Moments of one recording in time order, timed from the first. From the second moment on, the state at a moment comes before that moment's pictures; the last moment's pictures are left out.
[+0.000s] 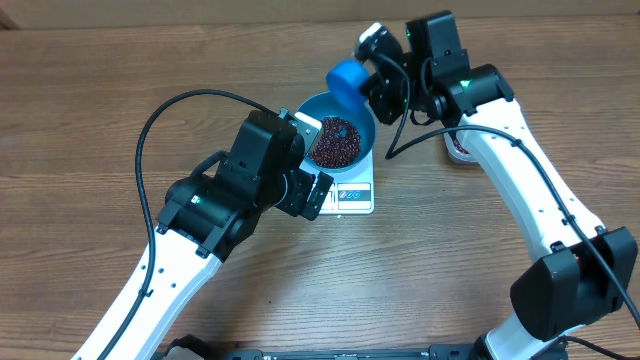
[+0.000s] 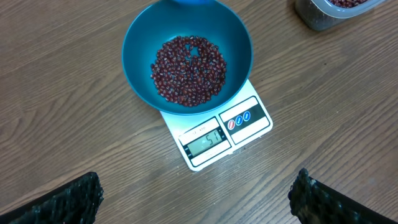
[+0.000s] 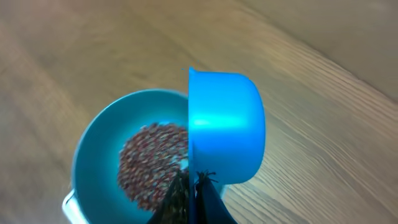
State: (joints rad) left arm -0.54 1.28 1.28 -0.89 -0.01 -0.04; right arm 0.34 1.79 1.67 -0.72 -0.29 -0.31
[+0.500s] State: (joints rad) left arm -0.54 1.28 1.28 -0.89 -0.01 -0.04; right arm 0.33 1.66 1.67 -0.67 0.15 -0.10
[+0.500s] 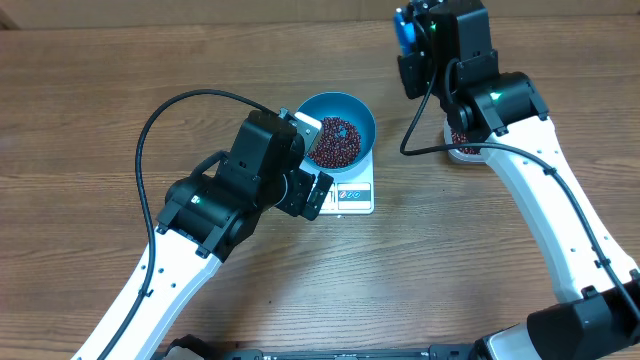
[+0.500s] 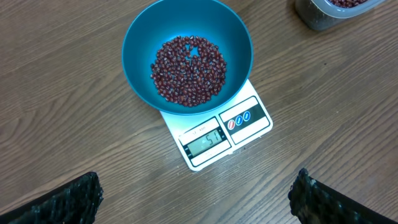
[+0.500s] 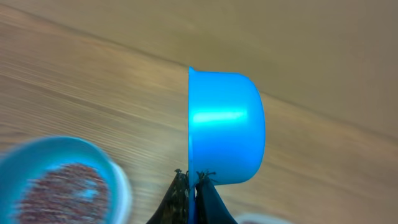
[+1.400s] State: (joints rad) left arm -0.54 1.28 1.28 -0.89 -0.01 -0.04; right arm 0.13 1.69 1.66 -0.92 0.44 0.01
